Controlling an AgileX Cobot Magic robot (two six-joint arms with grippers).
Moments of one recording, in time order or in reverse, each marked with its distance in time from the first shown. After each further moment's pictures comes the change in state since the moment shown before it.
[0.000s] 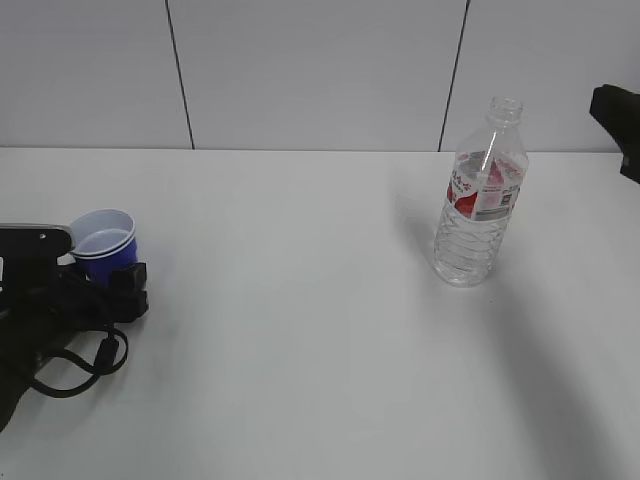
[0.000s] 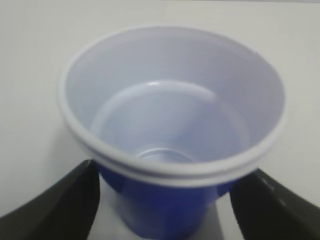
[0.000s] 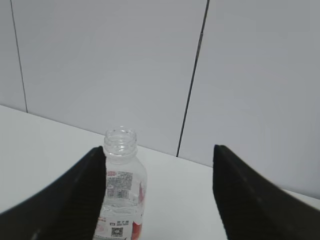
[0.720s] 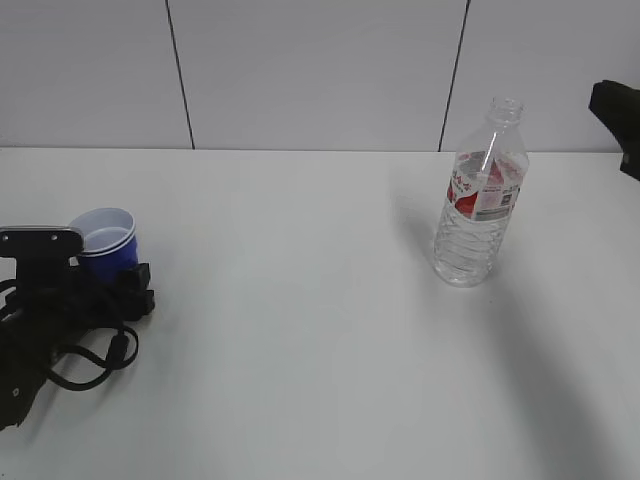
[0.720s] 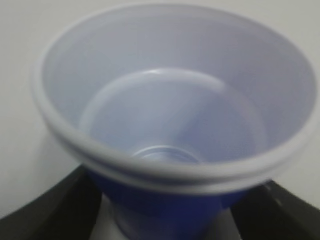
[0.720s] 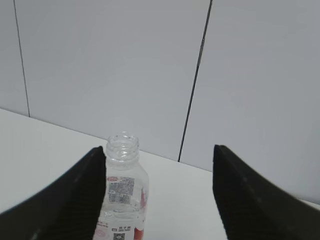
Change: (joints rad) left arm 0.000 0.061 -0.058 -0.018 -0.002 0.000; right arm 0.000 0.000 0.000 -0.001 -0.018 0.002
